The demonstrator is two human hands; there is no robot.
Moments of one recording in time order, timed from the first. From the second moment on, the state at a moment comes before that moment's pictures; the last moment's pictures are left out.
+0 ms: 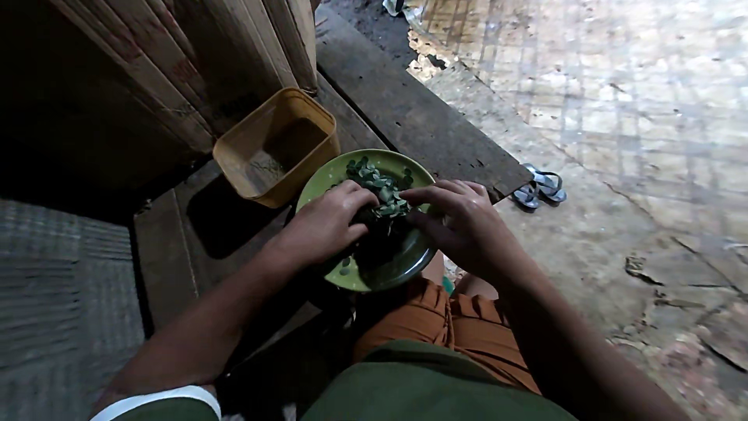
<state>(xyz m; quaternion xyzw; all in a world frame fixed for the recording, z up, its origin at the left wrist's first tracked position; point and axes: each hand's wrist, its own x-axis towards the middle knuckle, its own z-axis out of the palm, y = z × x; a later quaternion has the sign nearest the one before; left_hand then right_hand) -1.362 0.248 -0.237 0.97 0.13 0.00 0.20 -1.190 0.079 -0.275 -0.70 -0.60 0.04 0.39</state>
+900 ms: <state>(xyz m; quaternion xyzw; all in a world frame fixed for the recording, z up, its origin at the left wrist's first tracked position) -1.381 0.257 -0.193 0.96 0.15 0.10 0.21 -1.178 0.060 -0.282 -0.70 -0.57 0.04 0.43</state>
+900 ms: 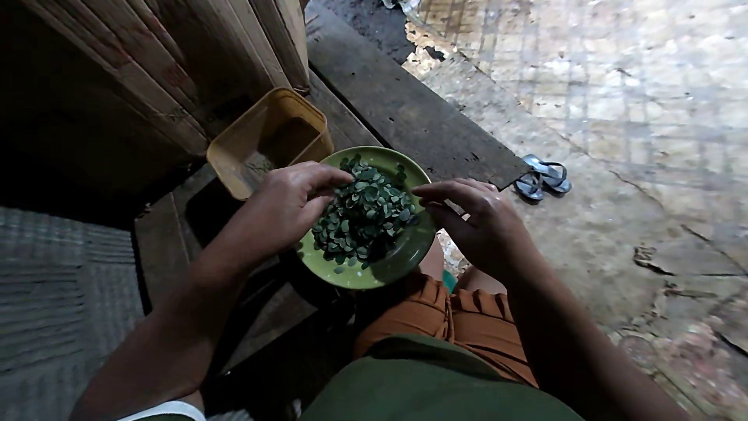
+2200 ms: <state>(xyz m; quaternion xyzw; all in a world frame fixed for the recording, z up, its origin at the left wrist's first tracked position) -1.368 0.229 -0.224 0.63 0.31 0.21 0.68 -1.207 0.094 -0.276 -0.66 -0.54 0.10 0.52</state>
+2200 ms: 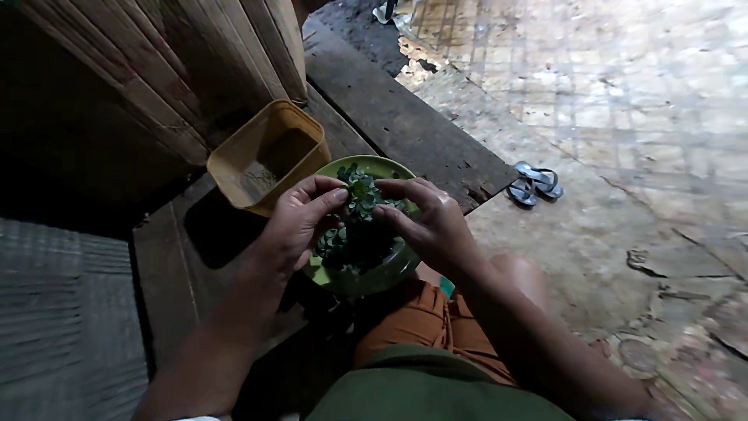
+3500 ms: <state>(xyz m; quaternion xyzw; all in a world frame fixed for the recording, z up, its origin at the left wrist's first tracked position) -1.365 0.229 -0.230 0.70 0.24 0.26 0.63 -1.187 0.097 -0.261 -0.66 -0.54 0.16 0.50</state>
